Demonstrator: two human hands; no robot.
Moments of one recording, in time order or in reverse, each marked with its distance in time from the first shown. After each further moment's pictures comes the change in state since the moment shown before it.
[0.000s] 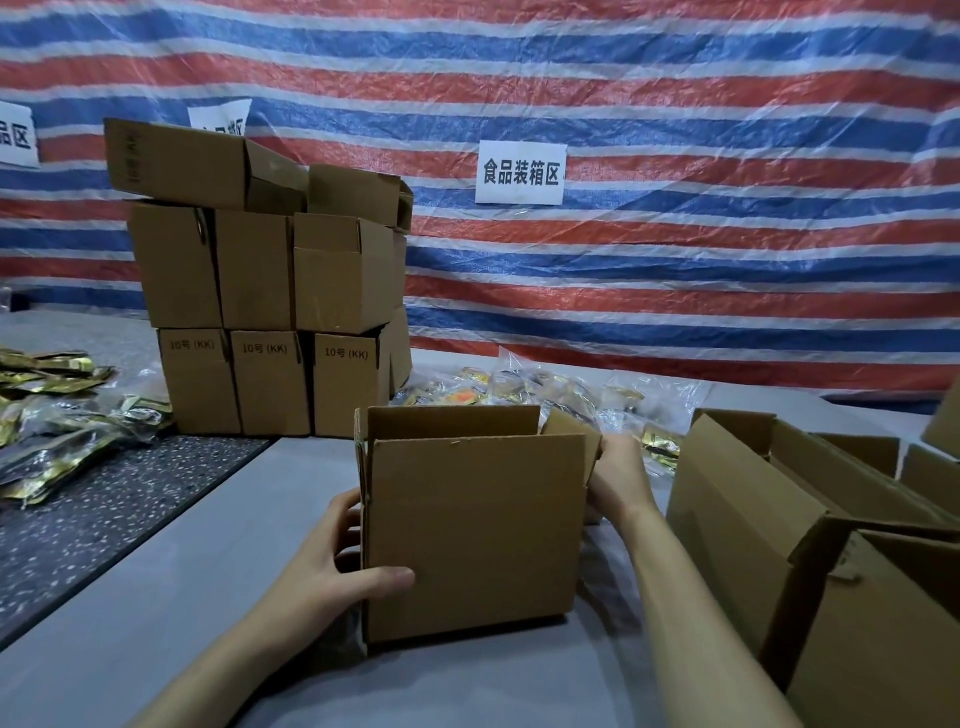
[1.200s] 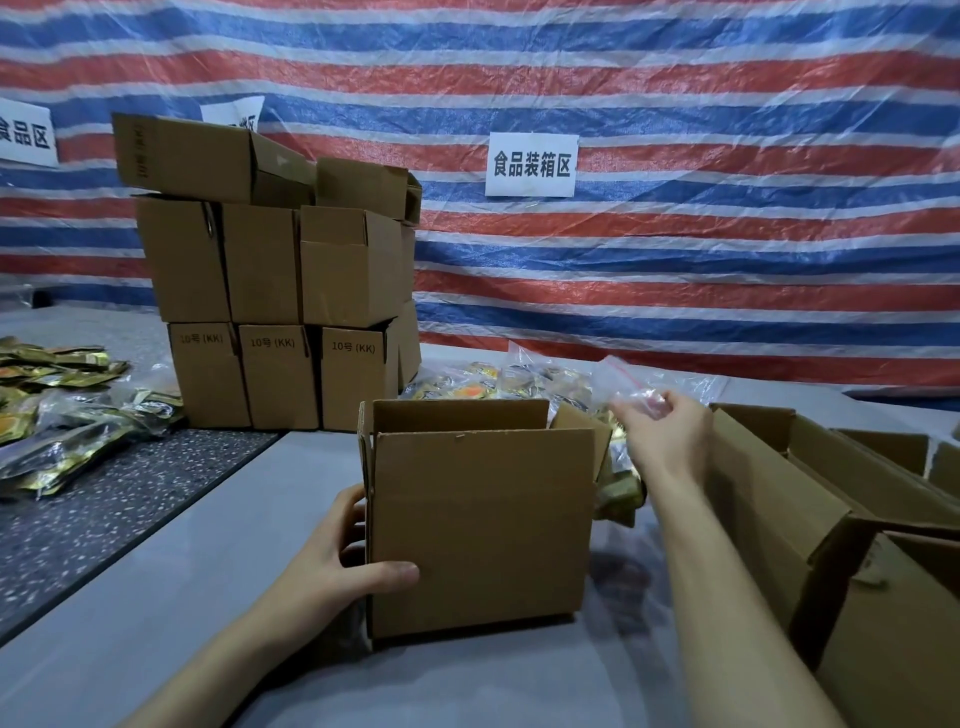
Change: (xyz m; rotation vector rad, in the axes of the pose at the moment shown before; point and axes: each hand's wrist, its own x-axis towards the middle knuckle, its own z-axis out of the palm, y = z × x) left_hand -0.002 -0.001 0.001 -0.013 0.006 -0.026; right_hand 0.007 -0.022 -0.018 -0.075 0.502 0.009
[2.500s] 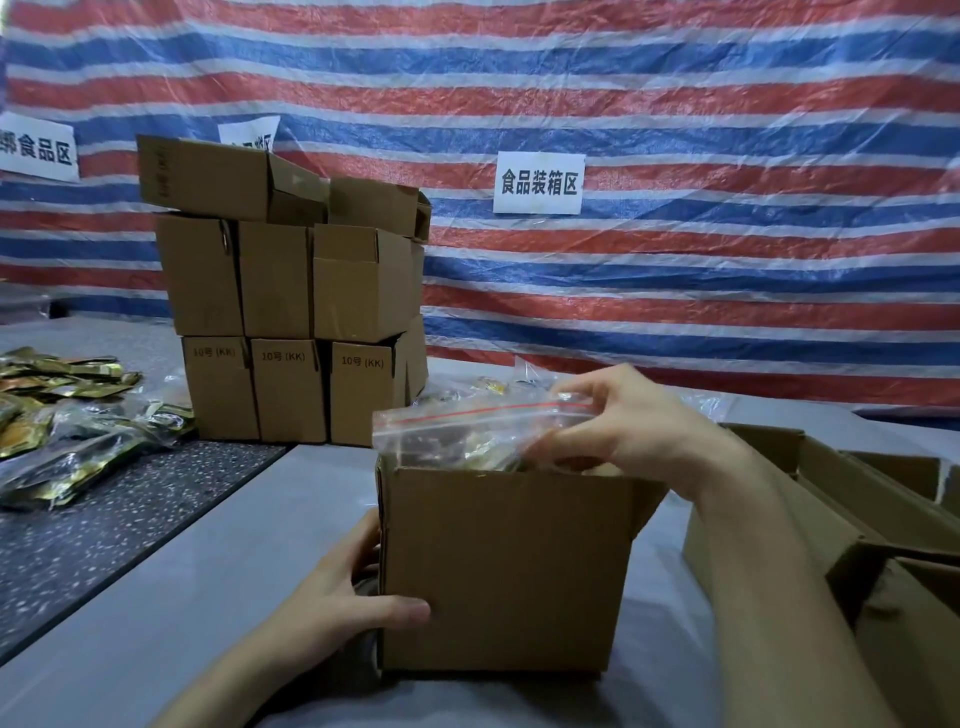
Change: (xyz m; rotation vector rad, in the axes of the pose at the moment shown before) left_hand -0.001 0.001 -0.001 0.001 -0.146 0.017; right_hand -0.036 -0.107 -0.044 -0.148 -1.025 -0.205
